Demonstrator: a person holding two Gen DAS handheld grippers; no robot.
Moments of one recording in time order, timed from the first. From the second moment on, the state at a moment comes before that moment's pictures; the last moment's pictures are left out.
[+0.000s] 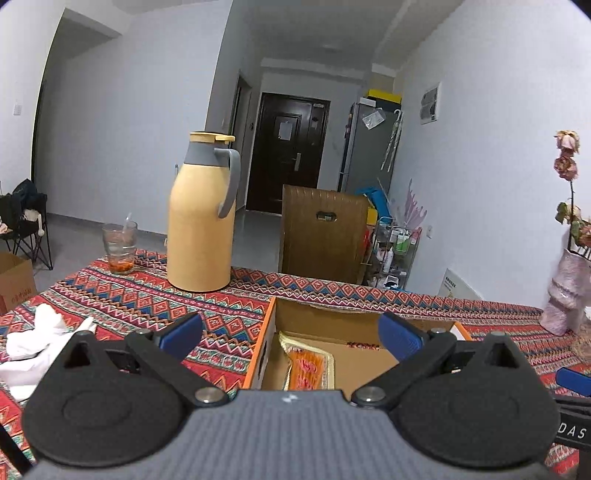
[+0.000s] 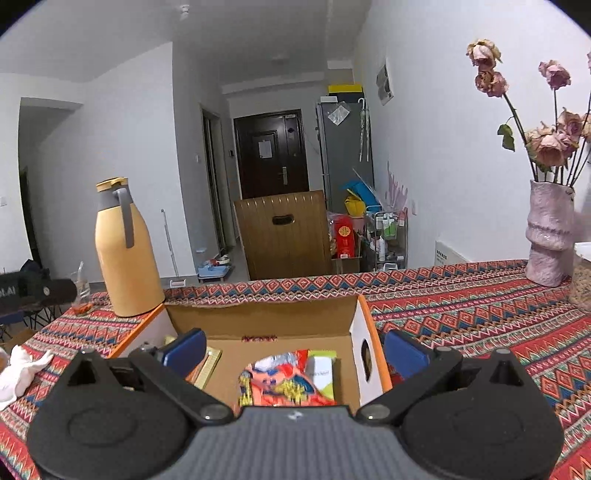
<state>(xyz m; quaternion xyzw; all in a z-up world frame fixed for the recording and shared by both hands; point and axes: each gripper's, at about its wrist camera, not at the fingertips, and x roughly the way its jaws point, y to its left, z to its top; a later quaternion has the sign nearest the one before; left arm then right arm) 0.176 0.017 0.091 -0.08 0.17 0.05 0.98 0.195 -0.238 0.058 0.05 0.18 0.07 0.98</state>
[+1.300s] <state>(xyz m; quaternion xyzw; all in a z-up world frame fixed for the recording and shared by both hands) 0.092 0.040 -0.015 -0.07 0.23 0.04 0.97 0.084 -0.266 -0.024 0.04 0.26 0.06 0.96</state>
